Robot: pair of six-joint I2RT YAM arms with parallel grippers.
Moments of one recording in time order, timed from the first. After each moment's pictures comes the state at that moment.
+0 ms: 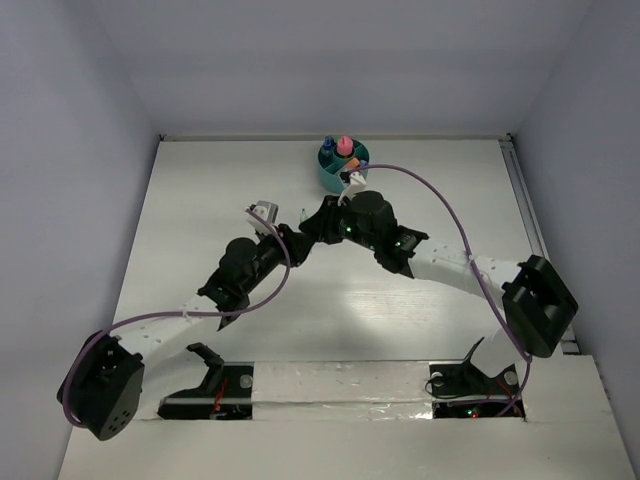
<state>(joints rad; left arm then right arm) -0.63 1.04 0.40 0.55 0.04 -0.51 0.83 1.55 1.05 0.24 -0.06 0.68</state>
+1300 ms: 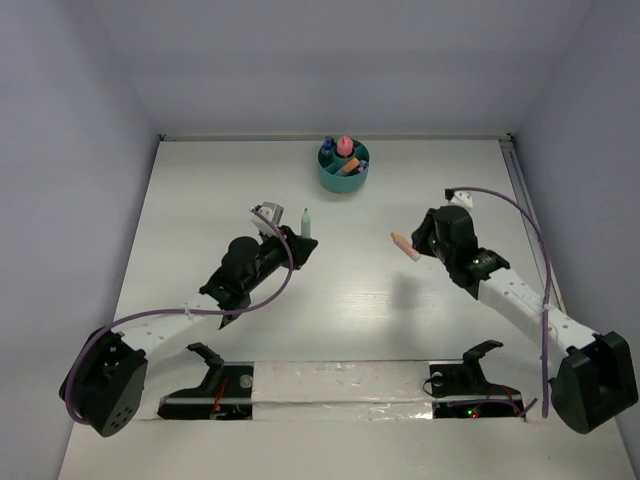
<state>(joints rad) -0.62 1.06 0.41 0.54 0.10 -0.50 0.46 1.07 0.70 -0.13 0.20 0.59</state>
